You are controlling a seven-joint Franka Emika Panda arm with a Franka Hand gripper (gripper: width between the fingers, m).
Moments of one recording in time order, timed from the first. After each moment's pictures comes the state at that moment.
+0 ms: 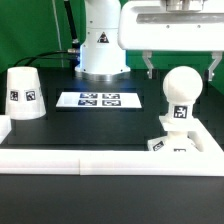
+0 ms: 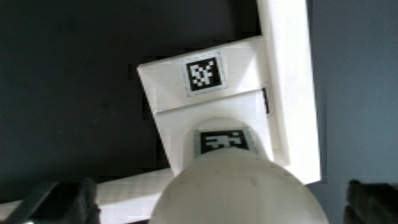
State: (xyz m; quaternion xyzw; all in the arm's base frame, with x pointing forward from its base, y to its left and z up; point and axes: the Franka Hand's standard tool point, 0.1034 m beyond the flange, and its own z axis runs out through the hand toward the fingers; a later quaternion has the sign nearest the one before) arm 0.585 0.103 0.125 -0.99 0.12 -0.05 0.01
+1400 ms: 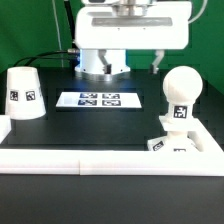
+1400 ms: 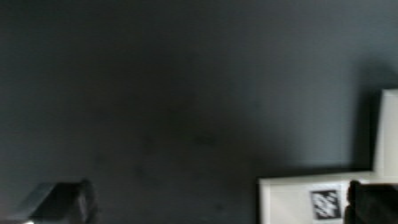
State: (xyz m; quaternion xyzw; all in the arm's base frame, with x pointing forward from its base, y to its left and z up) arm 0.482 0.012 0.109 -1.00 0.04 -0.03 0.01
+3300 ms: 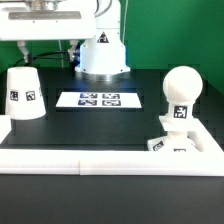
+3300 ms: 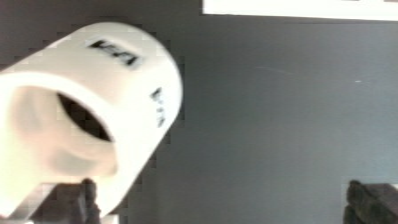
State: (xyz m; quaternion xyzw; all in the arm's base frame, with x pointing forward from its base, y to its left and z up) arm 0.392 -0.142 0.111 -1.00 -0.02 0.00 0.01
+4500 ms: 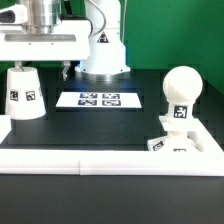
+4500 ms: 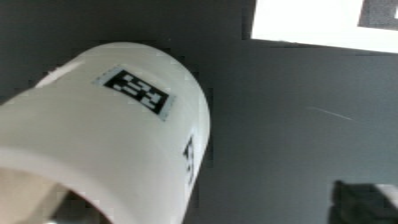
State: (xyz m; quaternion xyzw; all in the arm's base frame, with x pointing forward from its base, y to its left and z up) arm 0.383 -0.146 0.071 -1.00 -0.04 0.02 0.00
